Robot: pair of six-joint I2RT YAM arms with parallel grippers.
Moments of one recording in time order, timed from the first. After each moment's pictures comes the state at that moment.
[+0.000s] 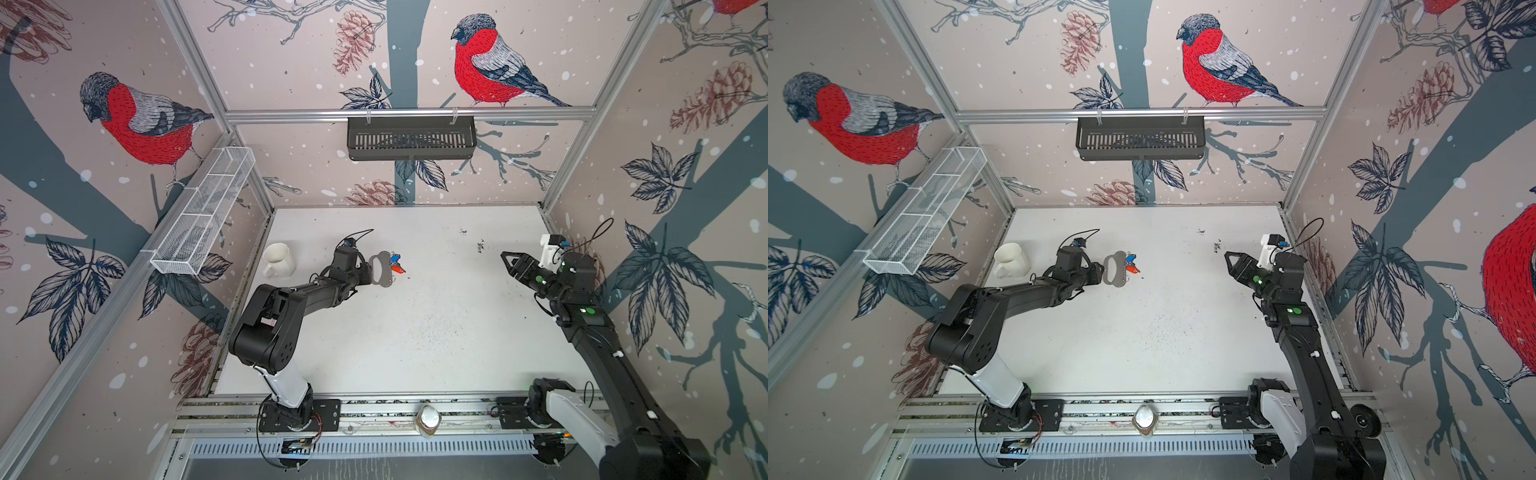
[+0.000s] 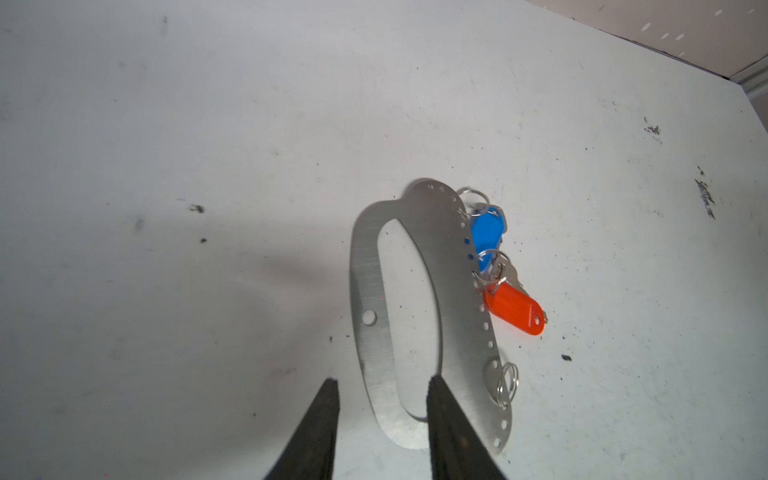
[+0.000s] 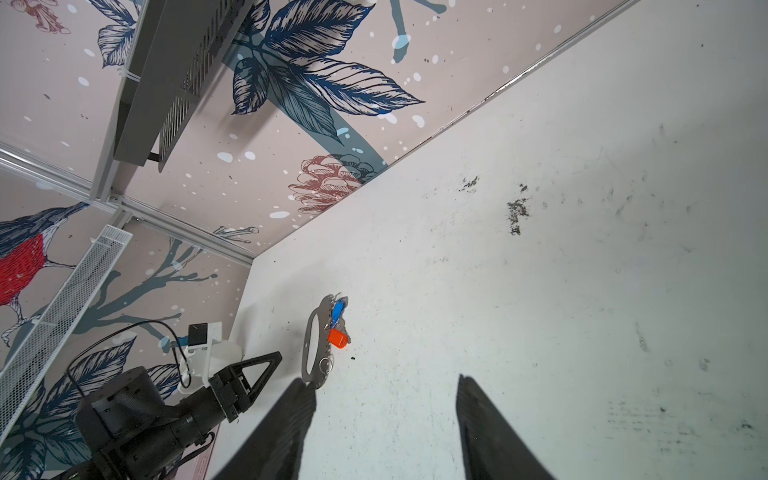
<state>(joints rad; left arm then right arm) -0.33 1.68 0.81 0.18 0.06 -0.39 -0.05 0.92 0.67 -0.13 -0.49 0.59</state>
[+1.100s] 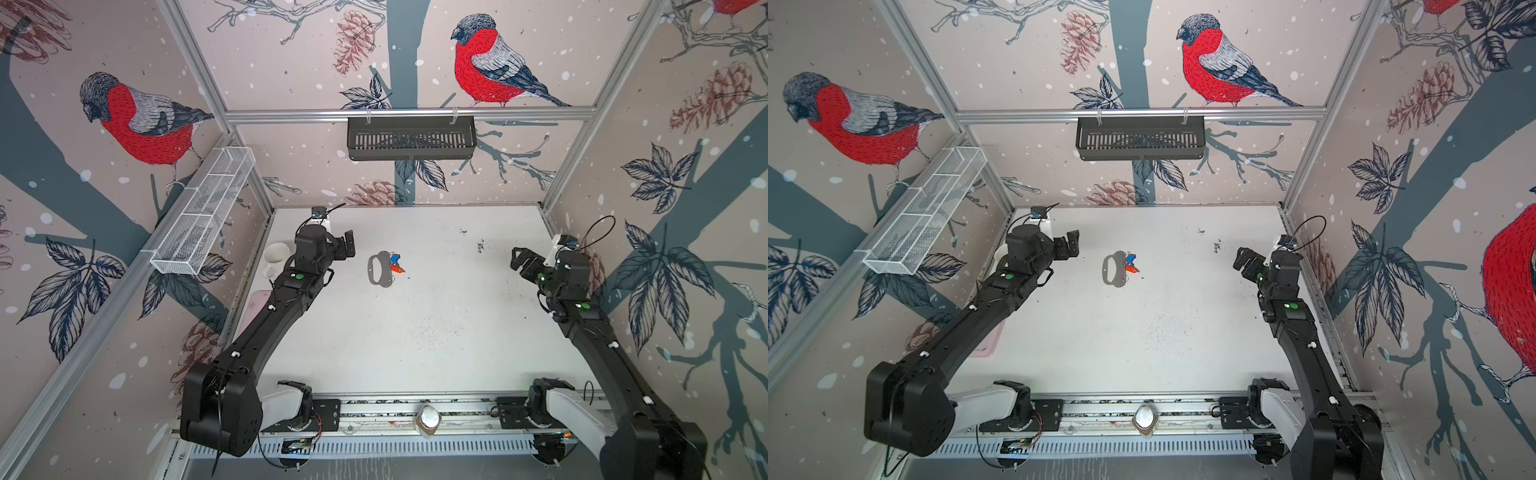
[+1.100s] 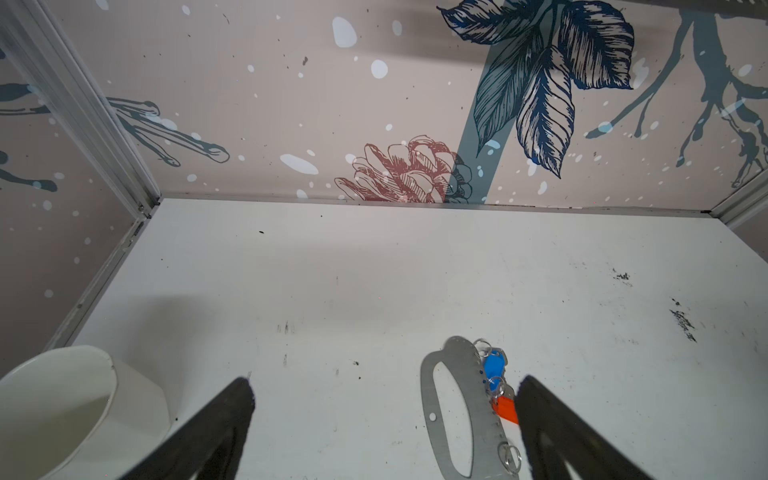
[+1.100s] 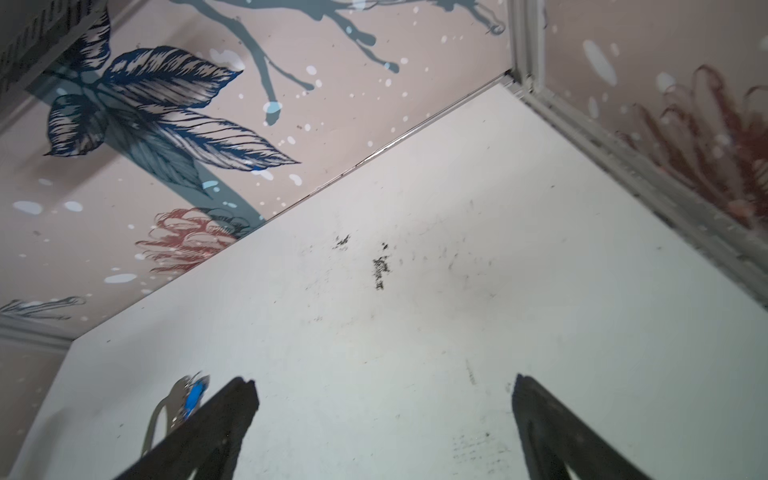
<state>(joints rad) -0.24 1.24 0.93 -0.06 -0.09 -0.16 -0.04 0.98 0.66 -0.10 -0.04 0.44</state>
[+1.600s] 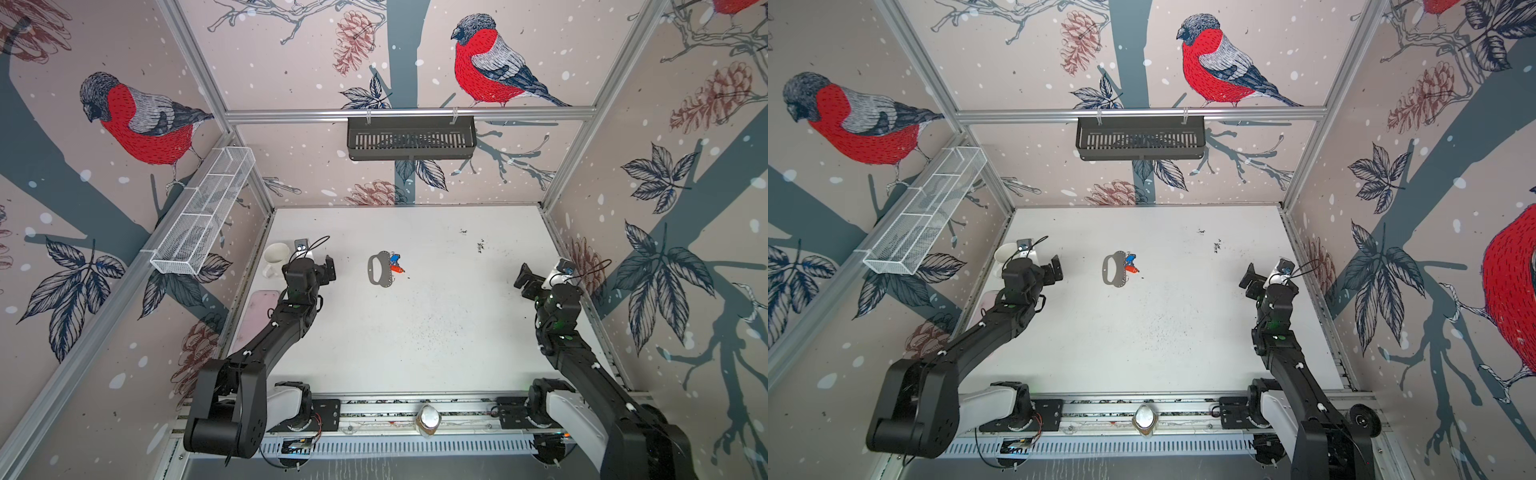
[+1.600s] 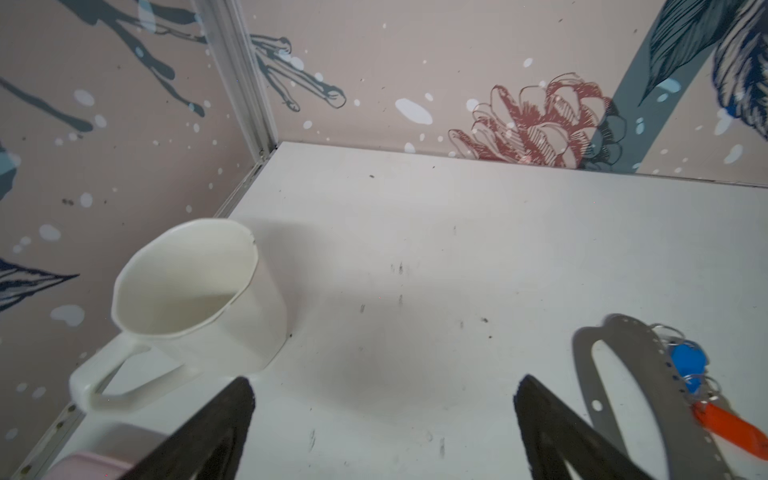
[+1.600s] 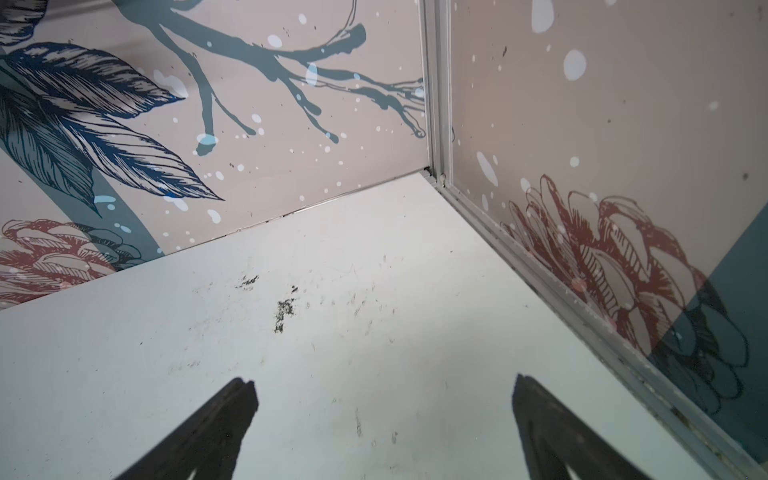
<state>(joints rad) -0.10 1.23 0.46 0.40 -0.24 -0.10 -0.04 0.90 0.27 0.45 0.17 0.20</state>
